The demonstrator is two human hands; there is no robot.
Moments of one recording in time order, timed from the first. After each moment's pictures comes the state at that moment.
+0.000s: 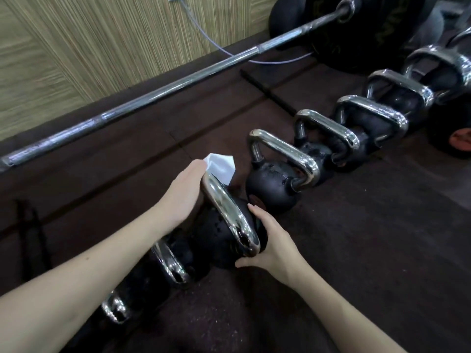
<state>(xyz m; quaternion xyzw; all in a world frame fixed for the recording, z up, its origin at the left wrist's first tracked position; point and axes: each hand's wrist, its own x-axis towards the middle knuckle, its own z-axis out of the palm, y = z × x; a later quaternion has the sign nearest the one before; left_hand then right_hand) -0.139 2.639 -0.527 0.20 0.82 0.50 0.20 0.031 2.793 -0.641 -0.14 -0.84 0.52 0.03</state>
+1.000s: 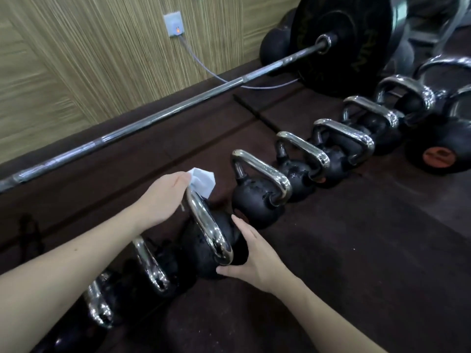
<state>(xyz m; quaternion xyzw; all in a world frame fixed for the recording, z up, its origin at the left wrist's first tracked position) -0.149 2.642 -0.498 0.26 0.90 0.33 0.14 0.040 2.803 -0.627 -0.10 -0.87 0.47 0.01</state>
